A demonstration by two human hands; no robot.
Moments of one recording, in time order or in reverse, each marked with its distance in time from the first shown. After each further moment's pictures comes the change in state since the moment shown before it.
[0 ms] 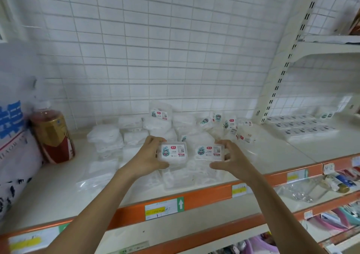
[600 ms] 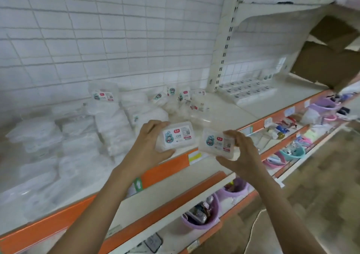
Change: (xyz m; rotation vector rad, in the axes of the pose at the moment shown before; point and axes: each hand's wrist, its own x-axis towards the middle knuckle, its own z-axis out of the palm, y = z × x) left_hand -0.001 0.063 0.085 0.051 0.042 0.447; right_hand -0.116 0.046 -0.060 -0.404 0.412 -0.094
